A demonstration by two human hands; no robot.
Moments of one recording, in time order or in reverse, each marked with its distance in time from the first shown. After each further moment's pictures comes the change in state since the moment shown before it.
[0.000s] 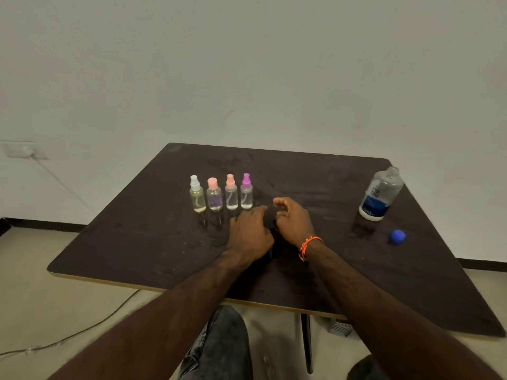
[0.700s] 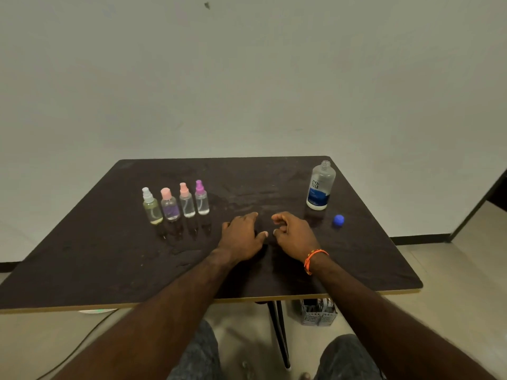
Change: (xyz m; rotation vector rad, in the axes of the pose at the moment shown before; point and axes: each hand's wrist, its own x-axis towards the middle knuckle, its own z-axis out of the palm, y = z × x) left_hand 0.005 0.052 0.043 0.108 -0.122 0.217; right_hand -0.066 0.055 -0.088 -0.195 0.045 0.022
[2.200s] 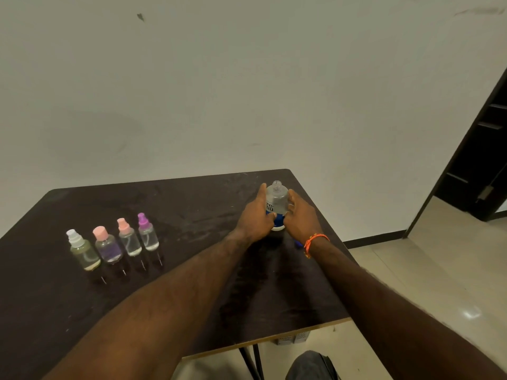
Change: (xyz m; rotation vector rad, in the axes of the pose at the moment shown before) left_hand 0.128 0.120 0.017 -0.488 -0.042 0.192; right_hand 0.060 0.038 -0.106 0.162 0.292 0.125
